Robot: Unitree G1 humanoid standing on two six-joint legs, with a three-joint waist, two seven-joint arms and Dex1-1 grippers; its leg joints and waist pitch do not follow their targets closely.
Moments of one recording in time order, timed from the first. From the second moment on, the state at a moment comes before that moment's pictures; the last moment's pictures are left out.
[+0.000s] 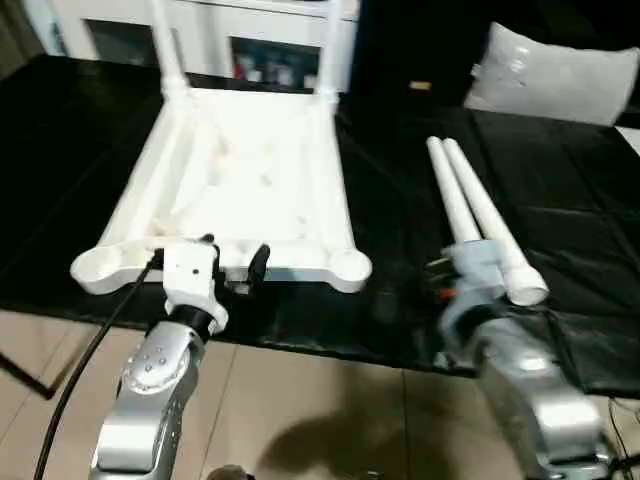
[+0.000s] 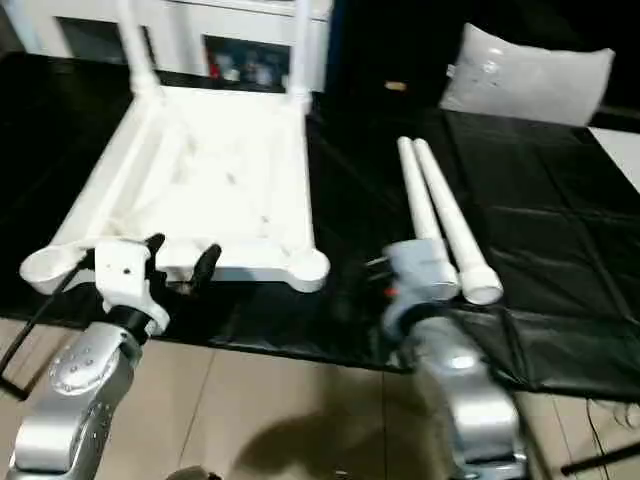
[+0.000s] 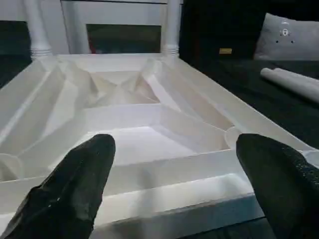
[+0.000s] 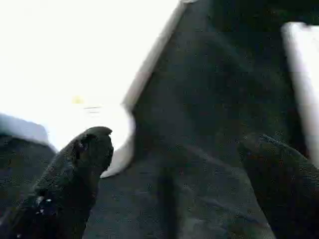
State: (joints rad) left arm -0.01 0.13 -0.01 -0.23 -0.12 0.26 -0.19; right arm -0.05 -0.14 0.10 -0.31 0.12 0.63 0.17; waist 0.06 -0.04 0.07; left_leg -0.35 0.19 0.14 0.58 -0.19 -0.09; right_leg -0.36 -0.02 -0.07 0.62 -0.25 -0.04
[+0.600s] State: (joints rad) left arm 0.06 0.11 -0.09 -0.33 -0.13 0.28 -0.21; right arm -0.01 -0.20 0.13 -0.30 0.13 0.59 0.25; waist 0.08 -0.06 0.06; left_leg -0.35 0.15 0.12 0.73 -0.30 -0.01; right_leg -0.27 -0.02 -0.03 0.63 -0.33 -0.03
